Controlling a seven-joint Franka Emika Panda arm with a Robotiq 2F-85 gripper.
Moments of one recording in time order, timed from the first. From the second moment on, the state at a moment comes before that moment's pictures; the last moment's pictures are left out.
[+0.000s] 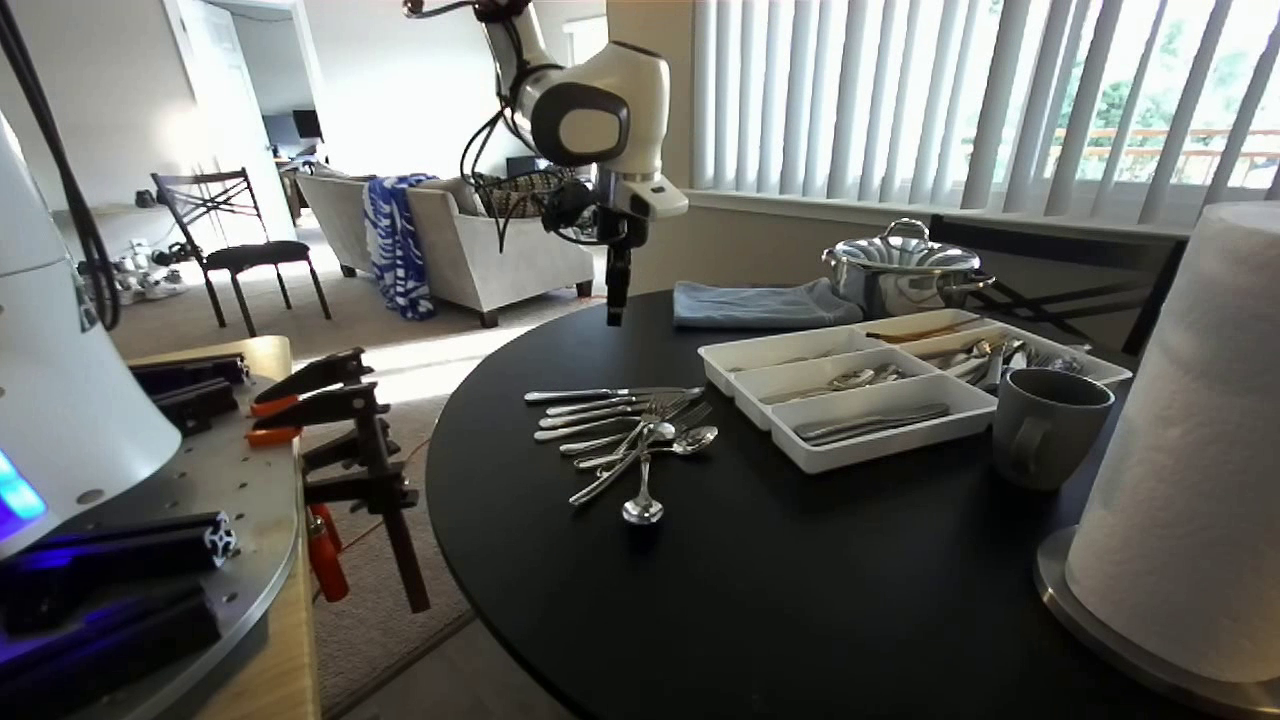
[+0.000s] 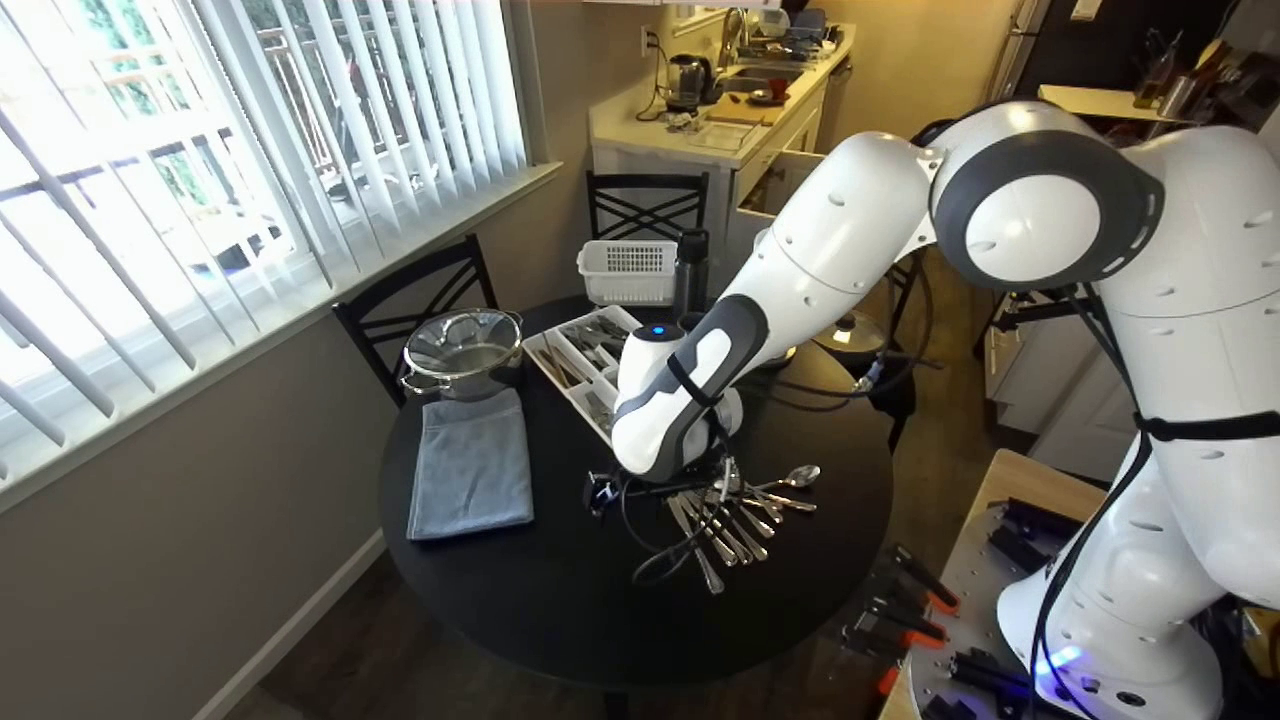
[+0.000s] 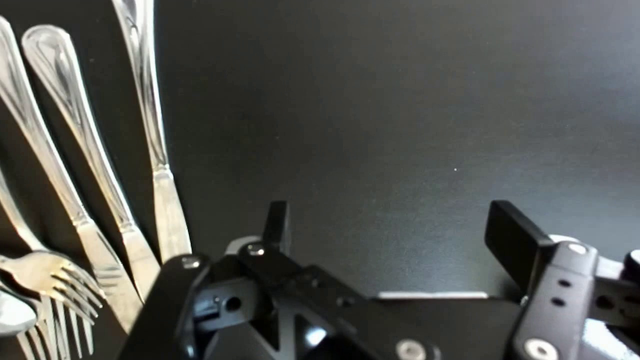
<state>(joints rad) 0.22 0.64 0.10 -2.07 0.40 2.76 0.48</state>
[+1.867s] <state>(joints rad) 0.28 0.79 -0.02 -2.13 0.12 2.92 0.29</state>
